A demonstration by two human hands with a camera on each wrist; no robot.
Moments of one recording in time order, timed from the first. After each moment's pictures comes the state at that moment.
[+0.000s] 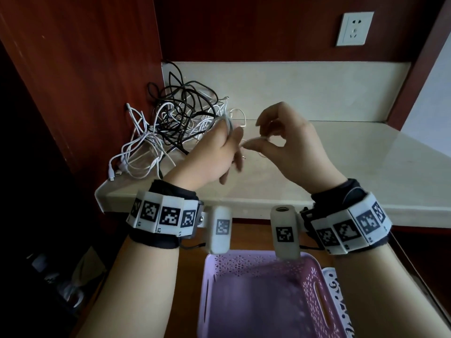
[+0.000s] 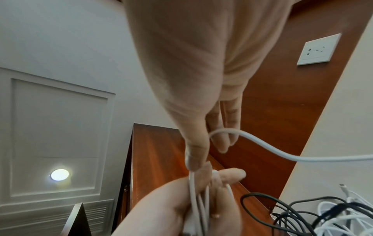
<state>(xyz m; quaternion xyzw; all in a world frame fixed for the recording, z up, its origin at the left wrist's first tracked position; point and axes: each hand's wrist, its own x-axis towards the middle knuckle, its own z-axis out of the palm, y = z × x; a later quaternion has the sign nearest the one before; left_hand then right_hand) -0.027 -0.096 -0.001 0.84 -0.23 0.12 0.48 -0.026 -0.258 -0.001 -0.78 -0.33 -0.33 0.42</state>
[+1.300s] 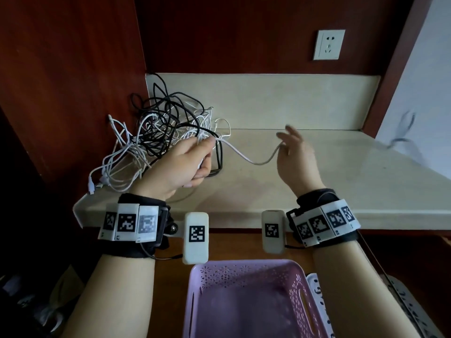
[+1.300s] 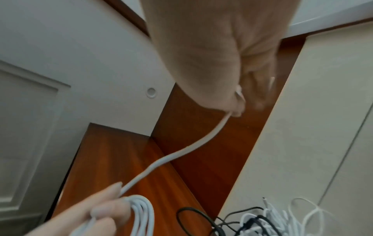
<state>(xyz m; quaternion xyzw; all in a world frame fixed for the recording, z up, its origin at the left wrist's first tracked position) -0.023 -0.079 -0.001 0.77 -0.19 0.02 0.61 0.015 -0.299 -0.027 -0.87 -0.07 -0.35 0.35</state>
